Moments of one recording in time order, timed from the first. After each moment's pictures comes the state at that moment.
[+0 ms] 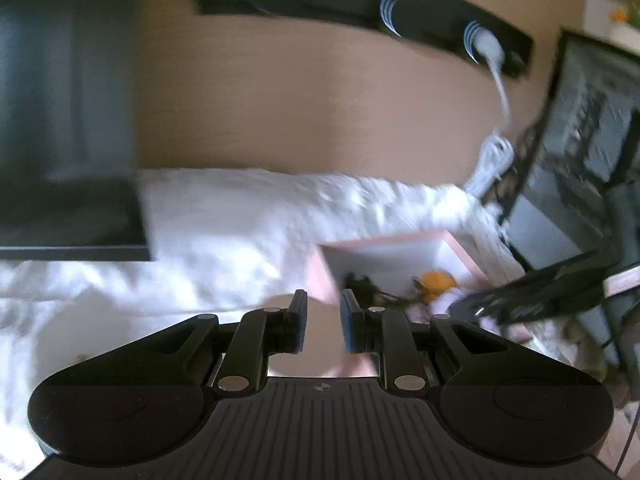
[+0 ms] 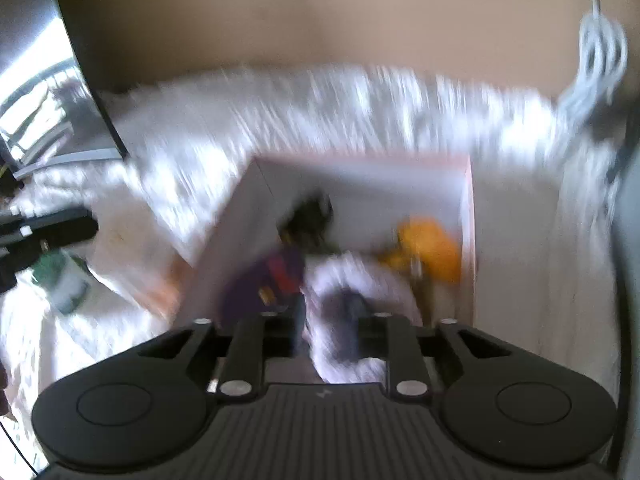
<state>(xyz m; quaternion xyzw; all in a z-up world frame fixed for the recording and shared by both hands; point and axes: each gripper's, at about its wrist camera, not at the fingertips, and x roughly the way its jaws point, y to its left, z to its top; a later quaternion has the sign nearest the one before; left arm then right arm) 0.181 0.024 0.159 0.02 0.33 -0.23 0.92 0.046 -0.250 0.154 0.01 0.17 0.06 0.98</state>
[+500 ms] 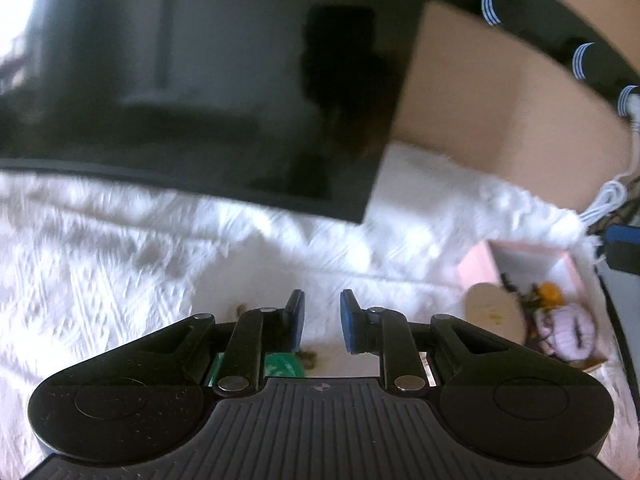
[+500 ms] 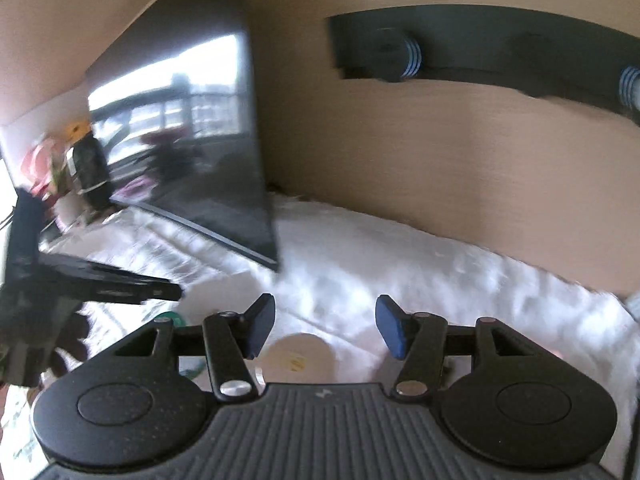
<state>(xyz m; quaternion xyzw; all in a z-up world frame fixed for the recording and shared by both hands) 0.227 0.148 0.156 -0.04 0.42 -0.09 0.90 -0.005 -0.149 0.221 -0.10 0.03 0.18 0.98</state>
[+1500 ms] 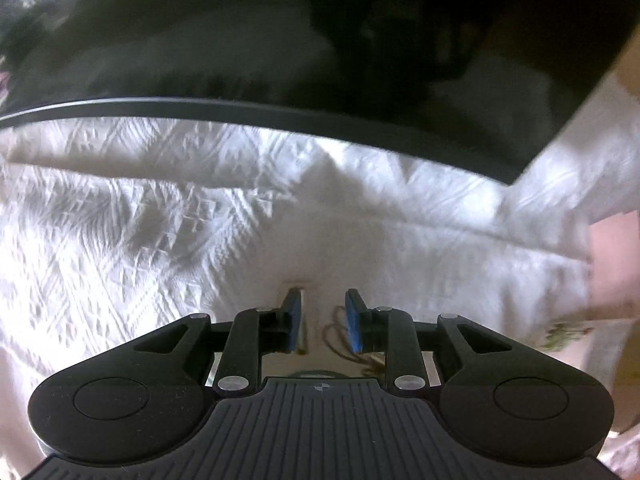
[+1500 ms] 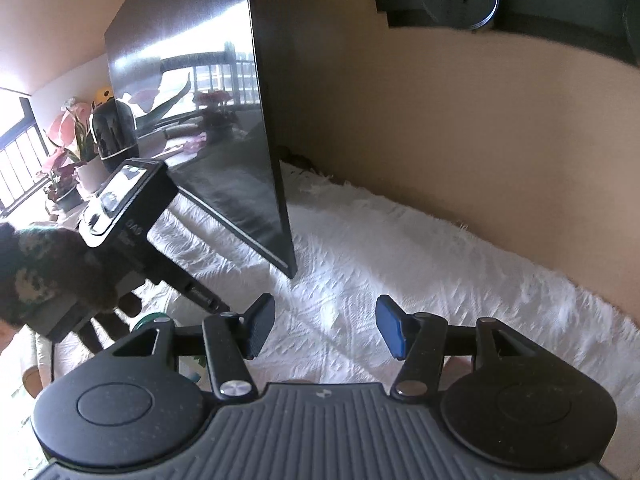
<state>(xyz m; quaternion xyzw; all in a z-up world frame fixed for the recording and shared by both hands) 0.340 0.144 0.079 0.03 0.62 0.01 0.78 0.081 -0.129 0.234 -0.13 0.08 0.24 0.96</state>
